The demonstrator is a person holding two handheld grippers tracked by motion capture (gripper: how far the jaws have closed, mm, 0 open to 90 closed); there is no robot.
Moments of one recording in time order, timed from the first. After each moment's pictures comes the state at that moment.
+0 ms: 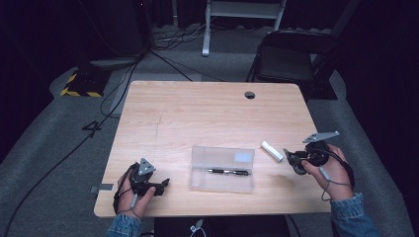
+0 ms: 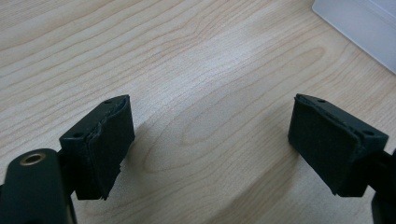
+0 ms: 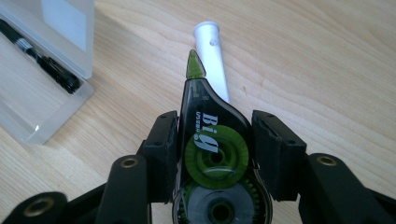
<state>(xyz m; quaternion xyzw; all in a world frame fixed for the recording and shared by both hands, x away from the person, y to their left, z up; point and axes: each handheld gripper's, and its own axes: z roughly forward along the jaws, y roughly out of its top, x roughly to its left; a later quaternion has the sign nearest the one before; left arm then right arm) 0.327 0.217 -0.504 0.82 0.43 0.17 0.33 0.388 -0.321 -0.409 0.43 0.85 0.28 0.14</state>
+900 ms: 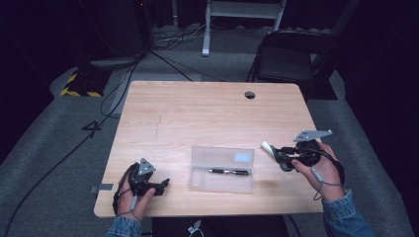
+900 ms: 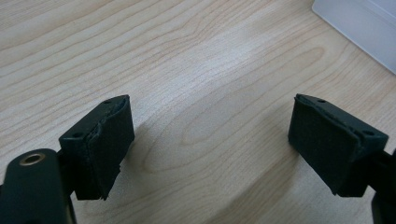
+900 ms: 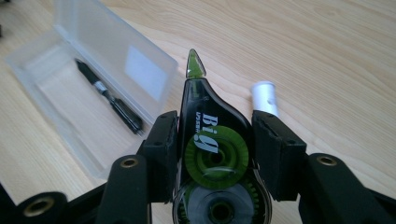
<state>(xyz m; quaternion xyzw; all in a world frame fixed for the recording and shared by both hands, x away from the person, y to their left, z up) 0.327 0.217 -0.505 0.82 0.43 0.17 0.33 0.384 -0.284 -0.394 0.37 0.85 0.35 0.12</state>
